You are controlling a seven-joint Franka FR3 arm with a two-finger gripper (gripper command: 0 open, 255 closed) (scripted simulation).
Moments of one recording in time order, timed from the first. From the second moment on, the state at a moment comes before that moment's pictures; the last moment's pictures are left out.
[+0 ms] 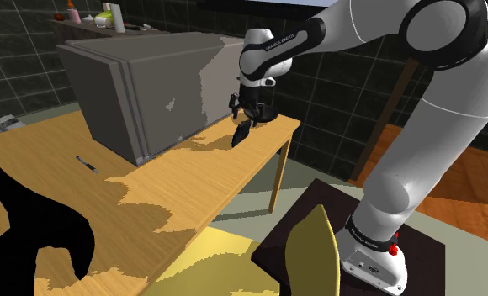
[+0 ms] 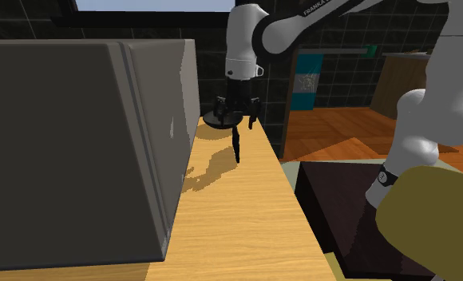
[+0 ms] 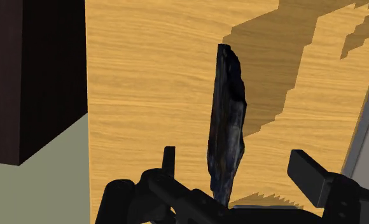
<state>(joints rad) -0.26 0.00 0.17 -2.13 0.05 2.17 1.27</state>
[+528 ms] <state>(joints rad) -0.26 0.04 0.17 -2.16 0.04 2.24 1.28</state>
